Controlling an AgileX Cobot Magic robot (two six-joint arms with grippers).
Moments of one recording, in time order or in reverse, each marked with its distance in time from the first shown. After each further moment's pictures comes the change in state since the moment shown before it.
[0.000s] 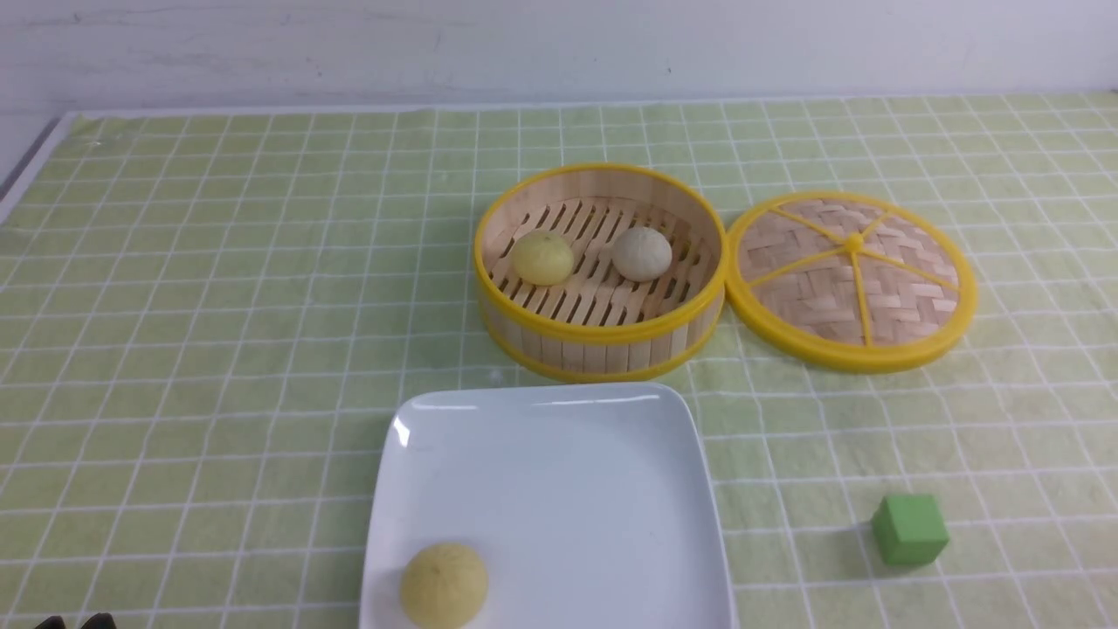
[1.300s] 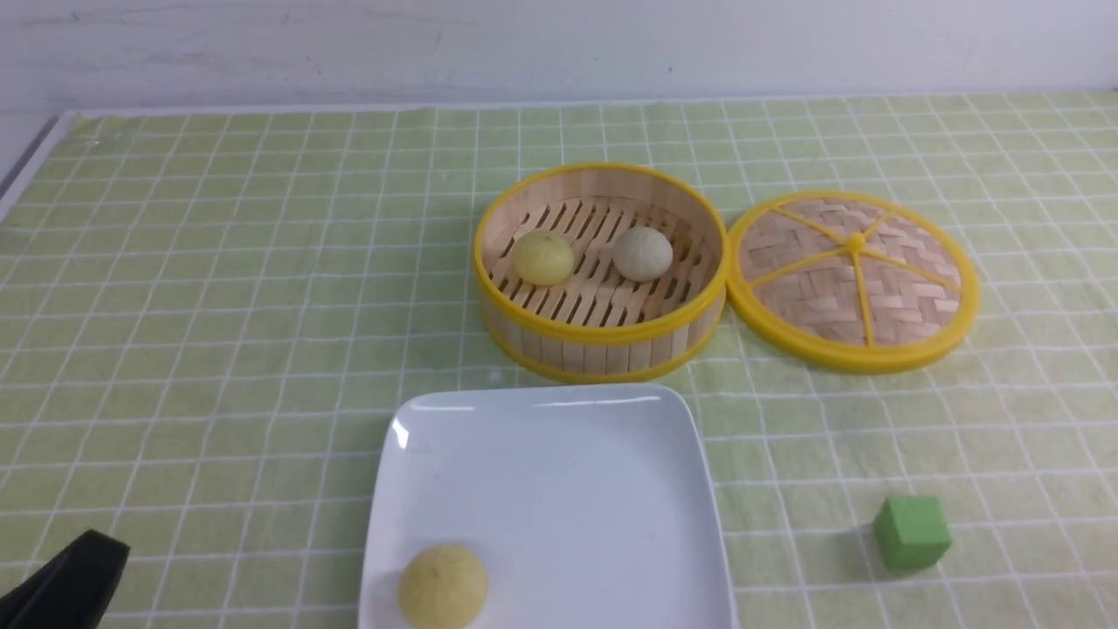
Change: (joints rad) right arm 0.000 0.005 -0.092 0.491 -0.139 0.384; left arm 0.000 0.000 -0.070 -0.461 -0.193 -0.469
